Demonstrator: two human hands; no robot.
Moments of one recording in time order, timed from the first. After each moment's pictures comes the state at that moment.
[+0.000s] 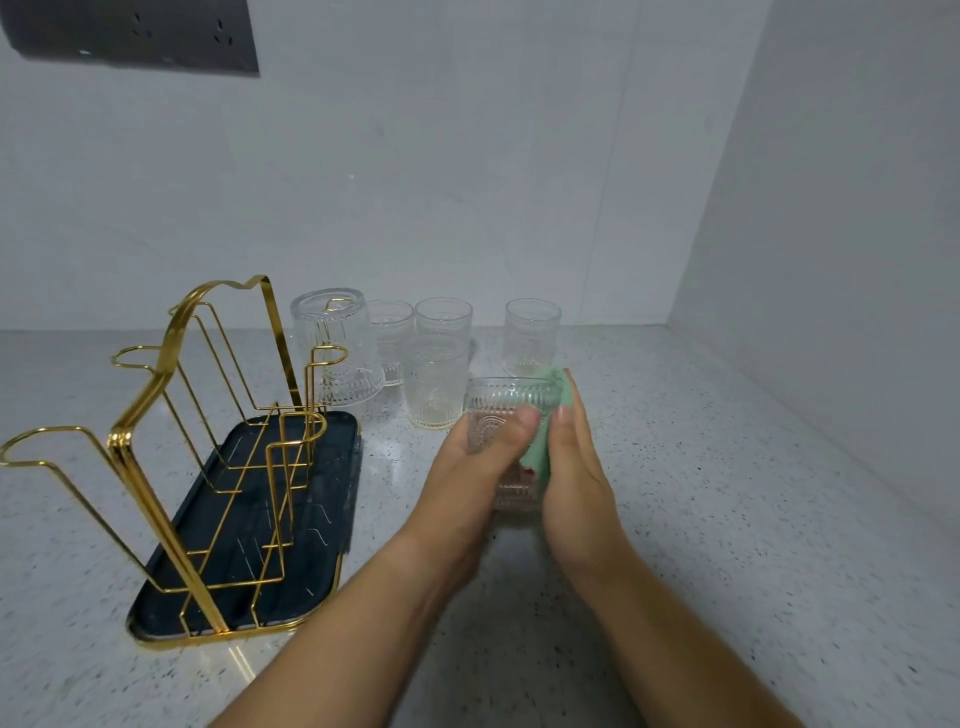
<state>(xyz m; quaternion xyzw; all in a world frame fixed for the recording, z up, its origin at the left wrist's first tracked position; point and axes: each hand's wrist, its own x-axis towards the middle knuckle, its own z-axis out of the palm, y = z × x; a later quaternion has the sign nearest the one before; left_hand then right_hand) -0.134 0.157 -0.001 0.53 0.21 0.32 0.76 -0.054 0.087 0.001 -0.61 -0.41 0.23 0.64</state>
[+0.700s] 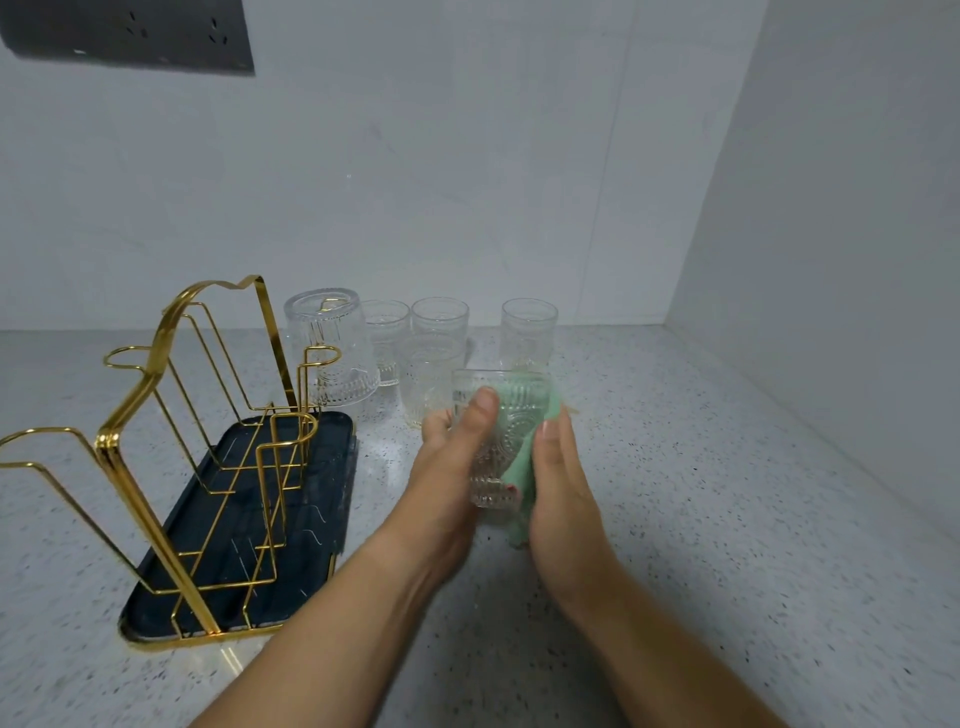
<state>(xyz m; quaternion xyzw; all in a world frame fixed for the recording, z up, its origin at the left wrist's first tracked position) -0.133 0.163 0.000 0.46 0.24 0.37 0.77 -0.059 0.088 -0.012 -0.57 -0.41 0.25 0.67</state>
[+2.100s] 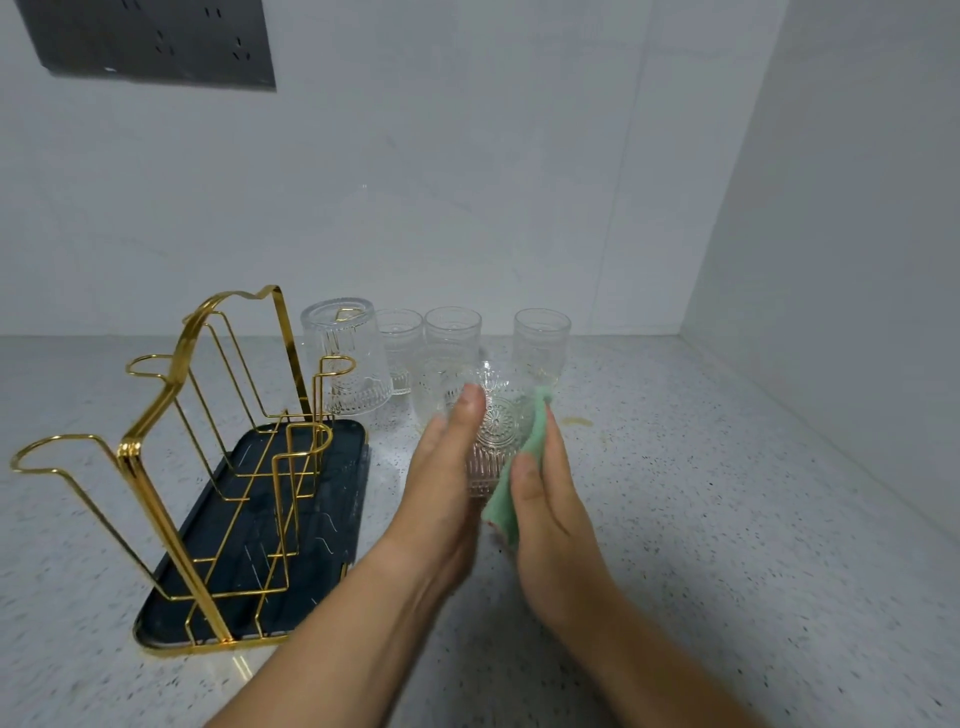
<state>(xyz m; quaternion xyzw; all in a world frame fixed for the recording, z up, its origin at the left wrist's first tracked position) -0.139 0.170 0.003 0.43 0.23 0.34 0.80 -0.071 0.084 -0.011 -0.60 -0.46 0.24 0.61</state>
